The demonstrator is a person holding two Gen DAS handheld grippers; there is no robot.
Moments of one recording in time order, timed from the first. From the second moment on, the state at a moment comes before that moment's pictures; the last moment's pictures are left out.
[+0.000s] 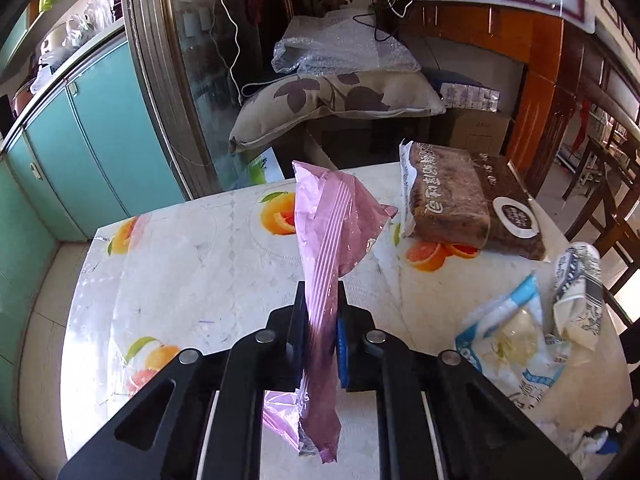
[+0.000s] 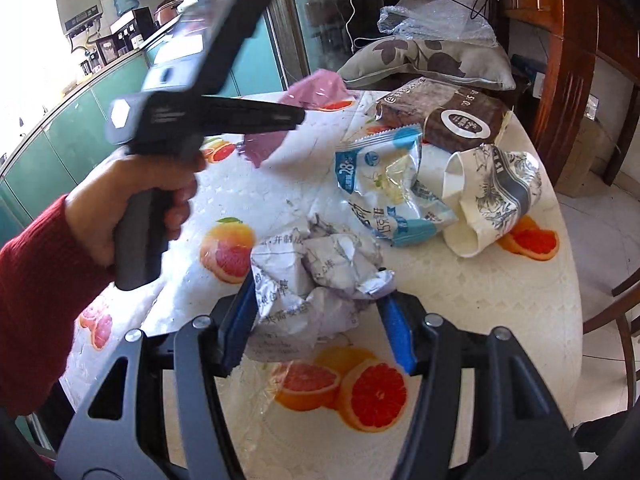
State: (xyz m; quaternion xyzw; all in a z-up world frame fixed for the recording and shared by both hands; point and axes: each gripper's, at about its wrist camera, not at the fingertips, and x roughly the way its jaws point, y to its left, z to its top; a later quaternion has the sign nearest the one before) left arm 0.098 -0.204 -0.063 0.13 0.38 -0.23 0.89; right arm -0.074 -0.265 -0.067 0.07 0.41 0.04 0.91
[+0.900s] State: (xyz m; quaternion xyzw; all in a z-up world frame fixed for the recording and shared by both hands) left arm 0.017 -0.090 -0.041 0.11 0.34 -0.25 0.90; right arm -0.082 -0.238 -0.060 0.06 0.36 0.01 0.93
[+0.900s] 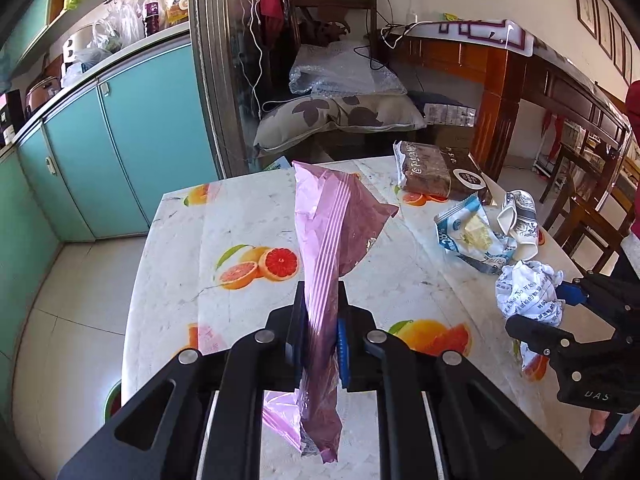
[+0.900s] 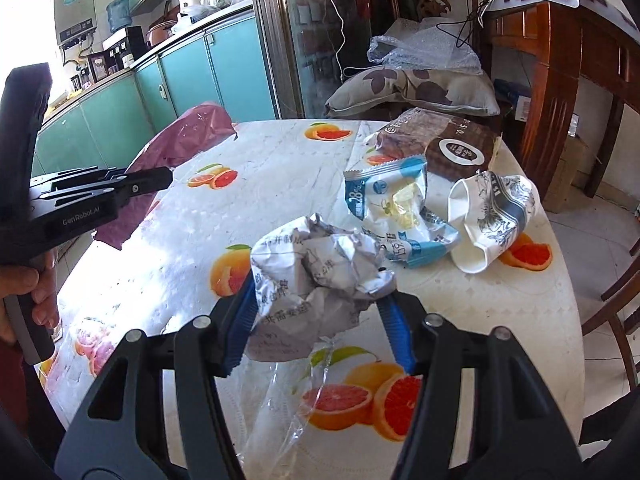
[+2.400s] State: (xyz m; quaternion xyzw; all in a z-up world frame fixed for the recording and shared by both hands) left arm 0.046 -0.009 -0.043 0.09 0.31 -0.19 0.93; right arm -0.023 -0.162 -0.064 0.01 0.39 0.05 0.92
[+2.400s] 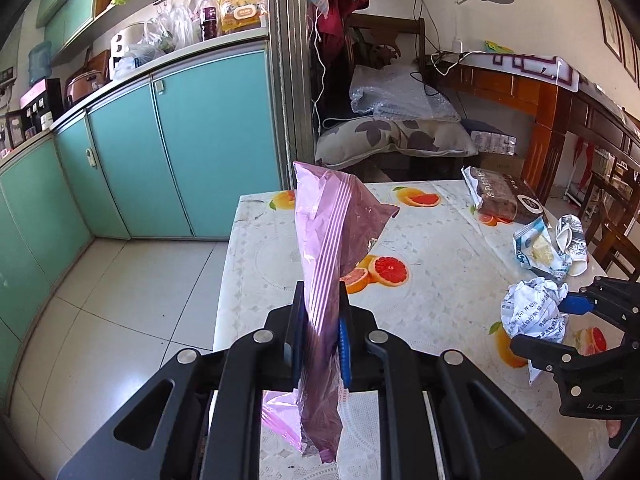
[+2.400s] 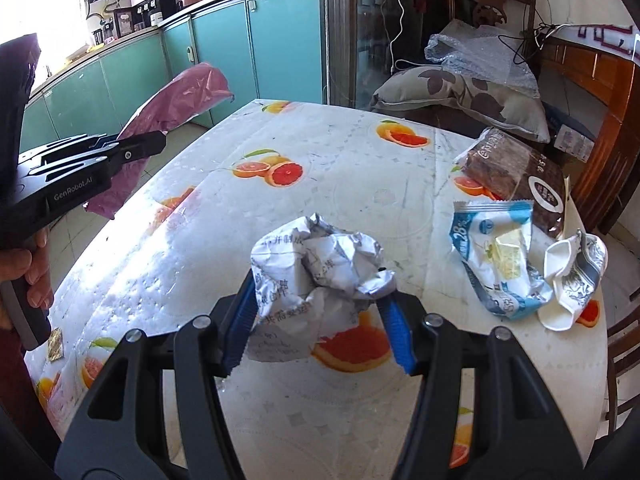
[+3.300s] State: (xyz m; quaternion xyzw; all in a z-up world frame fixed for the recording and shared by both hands) left arm 0.056 0.052 -0.046 0.05 0.32 -0.14 0.94; right arm 0.001 -0.124 -0.047 0.00 0.39 0.06 0.92
